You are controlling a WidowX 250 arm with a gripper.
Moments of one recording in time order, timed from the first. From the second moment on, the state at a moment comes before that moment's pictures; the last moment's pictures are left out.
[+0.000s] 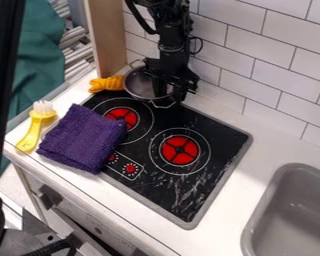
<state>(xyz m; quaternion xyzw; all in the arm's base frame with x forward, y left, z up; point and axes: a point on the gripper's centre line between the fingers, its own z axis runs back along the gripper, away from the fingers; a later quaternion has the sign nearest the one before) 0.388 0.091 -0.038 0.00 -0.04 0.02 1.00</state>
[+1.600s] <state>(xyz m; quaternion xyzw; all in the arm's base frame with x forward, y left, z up) 0.326 0.000 0.040 0.03 -0.12 0.03 0.99</state>
